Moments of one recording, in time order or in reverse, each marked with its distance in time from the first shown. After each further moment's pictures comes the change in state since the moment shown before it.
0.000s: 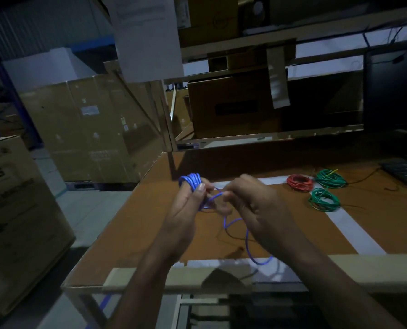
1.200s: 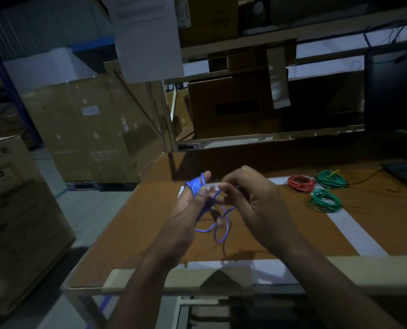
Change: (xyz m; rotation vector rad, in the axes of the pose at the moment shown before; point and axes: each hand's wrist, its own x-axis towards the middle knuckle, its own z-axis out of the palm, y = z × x) left_hand 0.002 -0.011 -0.007 -0.050 -0.061 -0.106; right_hand 0.012 0.001 0.007 0.111 0.101 0.029
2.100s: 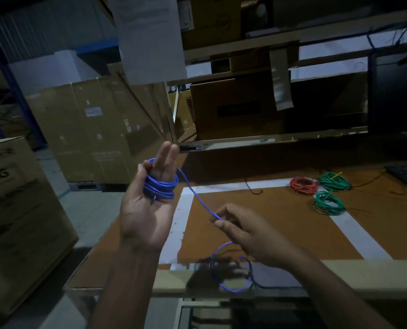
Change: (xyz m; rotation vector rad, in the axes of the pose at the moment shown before) left_hand 0.008 0.048 -0.020 -0.966 0.268 0.242; right_hand -0.030 0.029 0.018 0.198 -0.509 0.317
